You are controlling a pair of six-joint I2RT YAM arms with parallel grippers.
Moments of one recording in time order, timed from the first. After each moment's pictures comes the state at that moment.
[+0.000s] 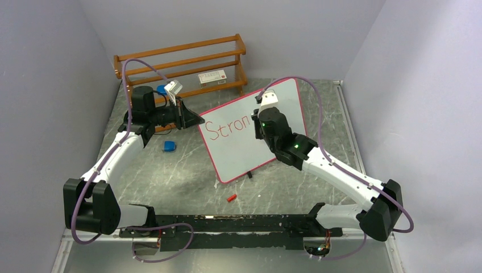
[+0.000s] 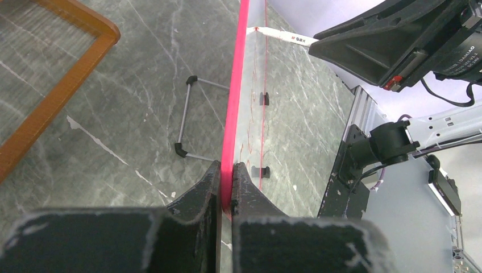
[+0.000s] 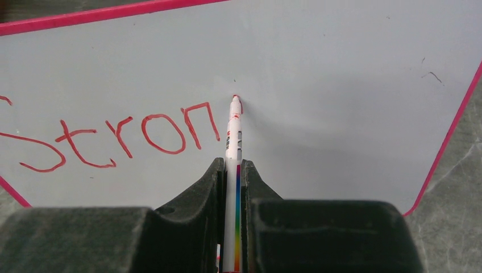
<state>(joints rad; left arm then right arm) -0.16 1.30 0.96 -0.05 0.96 -0.22 0.82 1.23 1.05 -0.26 0.50 0.18</state>
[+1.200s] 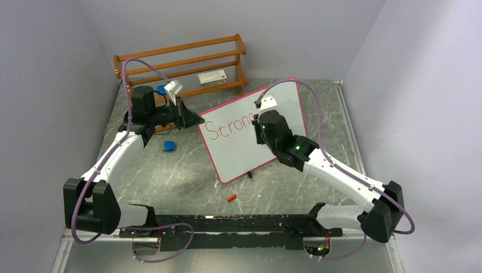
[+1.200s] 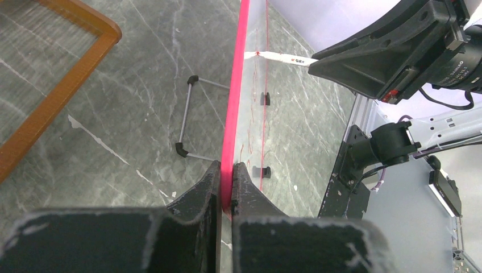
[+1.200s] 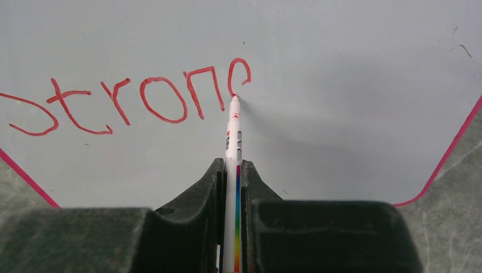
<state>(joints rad) -0.16 1.31 0.96 -0.05 0.96 -0.22 0.81 1.21 1.03 -0.32 0.44 0.19</state>
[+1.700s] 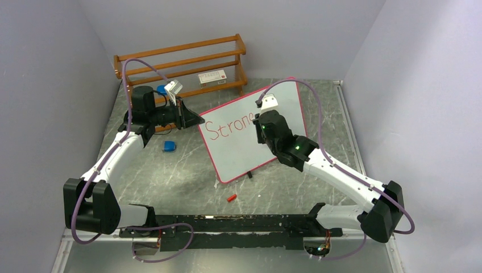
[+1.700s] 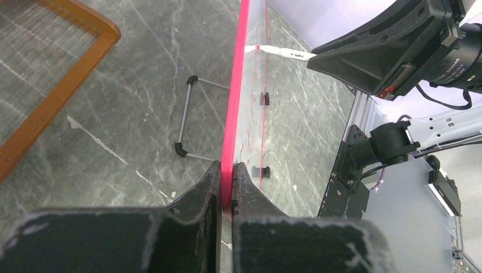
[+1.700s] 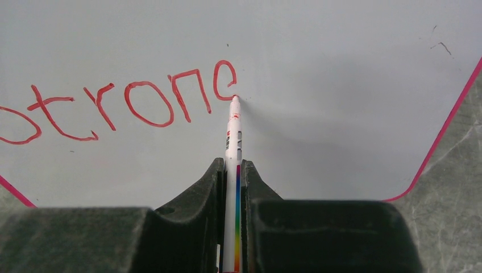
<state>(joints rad) -0.16 1.31 0.96 -0.05 0.96 -0.22 0.81 1.21 1.02 -0.33 0.48 0.19</state>
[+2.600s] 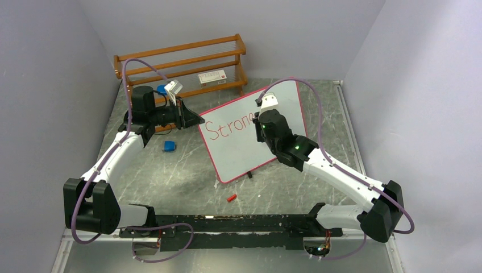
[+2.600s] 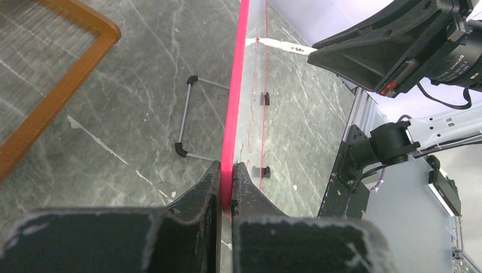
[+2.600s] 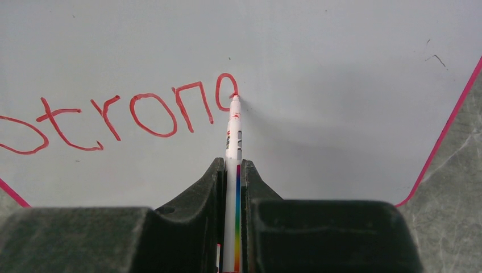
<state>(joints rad) -0.16 1.31 0.96 -0.05 0.96 -0.22 0.81 1.21 1.02 -0.29 0.49 0.18</state>
